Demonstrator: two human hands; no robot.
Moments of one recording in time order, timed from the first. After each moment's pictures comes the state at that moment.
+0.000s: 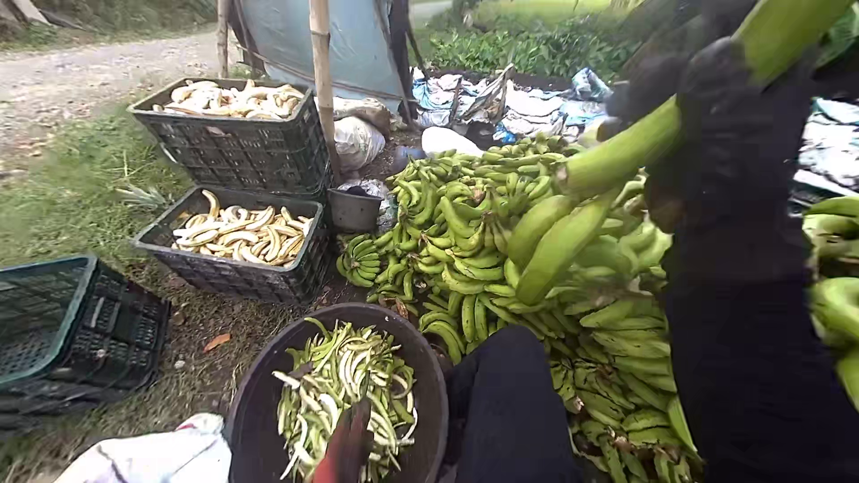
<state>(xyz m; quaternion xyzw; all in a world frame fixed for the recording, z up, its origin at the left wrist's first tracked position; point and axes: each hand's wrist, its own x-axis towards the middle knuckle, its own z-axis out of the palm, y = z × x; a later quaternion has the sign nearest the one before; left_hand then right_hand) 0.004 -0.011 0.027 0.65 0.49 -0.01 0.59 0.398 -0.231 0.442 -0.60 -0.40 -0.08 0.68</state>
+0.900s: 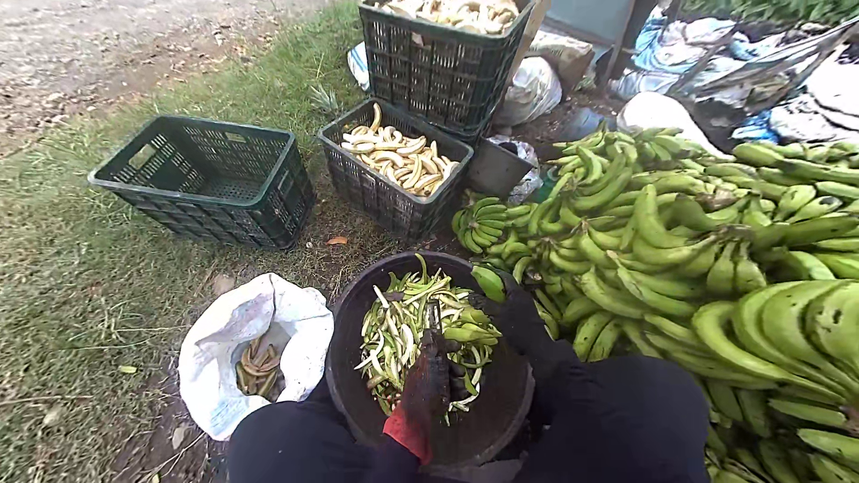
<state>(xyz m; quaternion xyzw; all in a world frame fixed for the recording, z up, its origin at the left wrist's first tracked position) 0.003 -0.021 0.115 0.33 0.43 0.20 0.82 0.215 -0.019 0.153 -0.77 -0.45 0.22 0.39</state>
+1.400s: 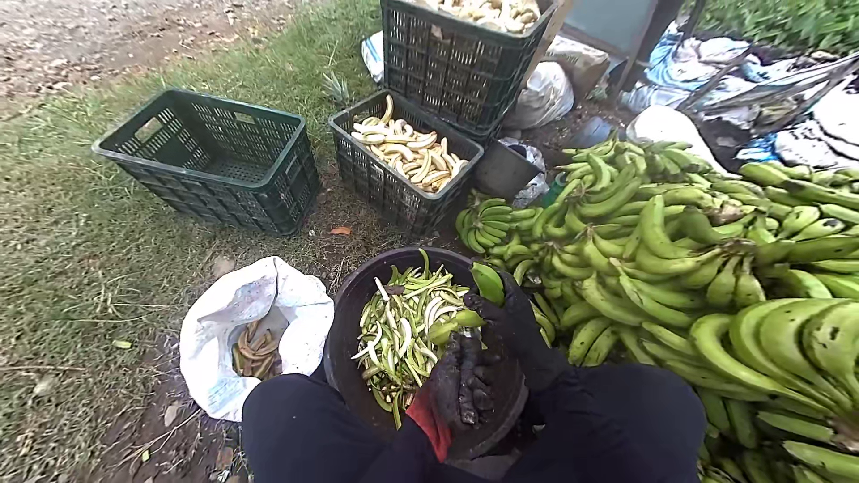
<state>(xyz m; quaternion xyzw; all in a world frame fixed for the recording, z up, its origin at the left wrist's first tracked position) 0.032 -0.041 0.088 0.06 0.13 0.09 0.99 0.181 -0.023 0.175 -0.66 -0.44 0.27 0.54</state>
